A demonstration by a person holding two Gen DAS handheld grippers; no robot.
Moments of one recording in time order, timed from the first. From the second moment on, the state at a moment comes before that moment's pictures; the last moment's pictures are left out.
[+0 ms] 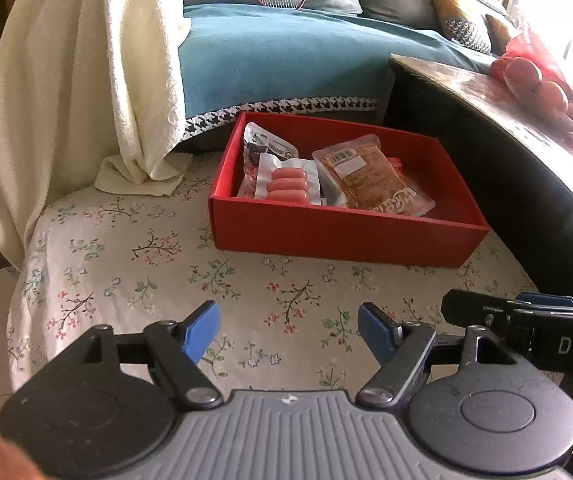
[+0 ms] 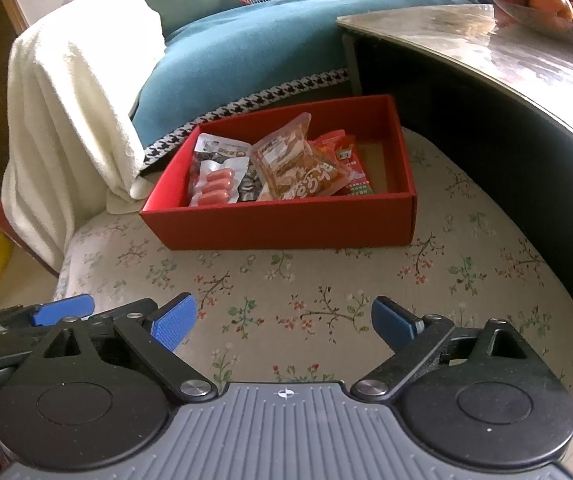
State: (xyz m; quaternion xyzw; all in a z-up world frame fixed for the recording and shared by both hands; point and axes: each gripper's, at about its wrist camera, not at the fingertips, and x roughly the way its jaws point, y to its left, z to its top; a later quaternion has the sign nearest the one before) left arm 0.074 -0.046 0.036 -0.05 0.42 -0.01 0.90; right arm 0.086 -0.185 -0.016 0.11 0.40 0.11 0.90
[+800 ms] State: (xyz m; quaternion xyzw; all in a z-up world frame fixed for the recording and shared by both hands) left arm 0.048 -0.048 0.043 -0.02 0.40 0.00 0.92; right arm 0.071 -0.179 -0.017 0.11 0.40 0.12 0.90
